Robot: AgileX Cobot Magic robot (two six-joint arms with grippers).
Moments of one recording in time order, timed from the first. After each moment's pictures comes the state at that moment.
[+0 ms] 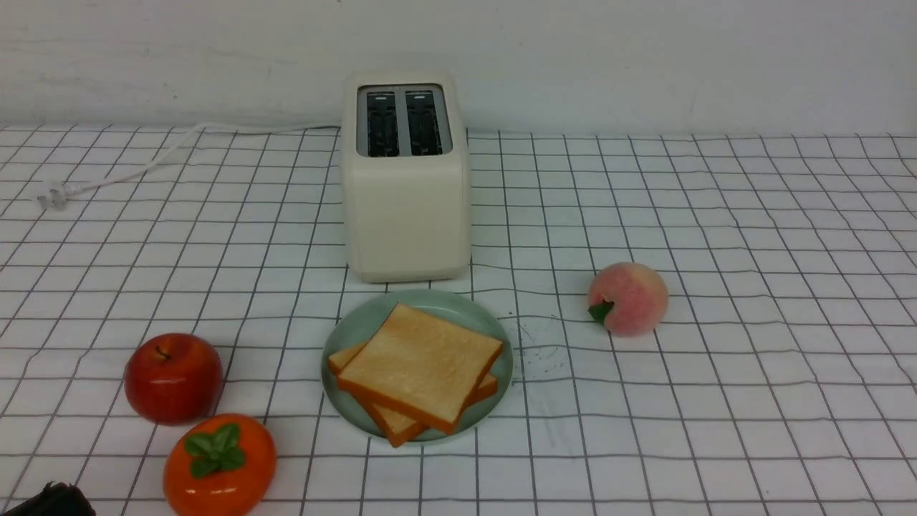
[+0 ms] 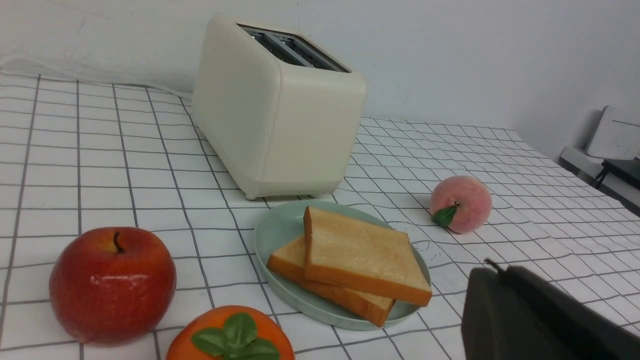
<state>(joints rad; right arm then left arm) 0.09 -0.01 0.02 -0.03 0.38 0.11 -0.30 0.00 -0.14 -0.48 0.27 0.17</state>
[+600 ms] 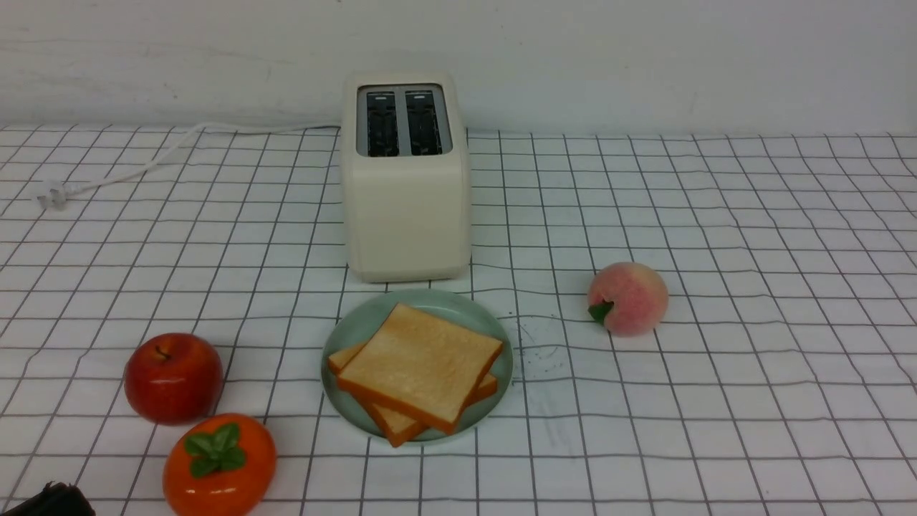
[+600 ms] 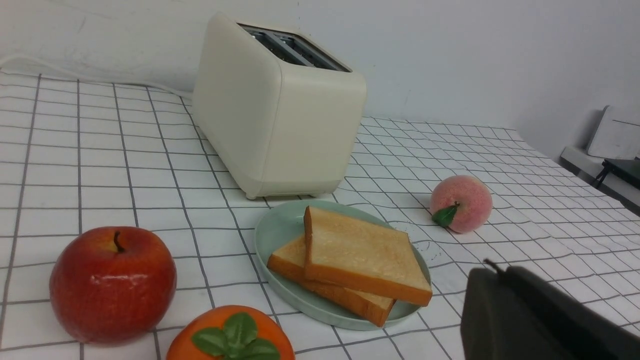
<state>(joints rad) 0.09 -0.01 0.02 -0.03 0.38 0.10 -0.30 0.00 -0.14 -0.48 0.27 0.17</state>
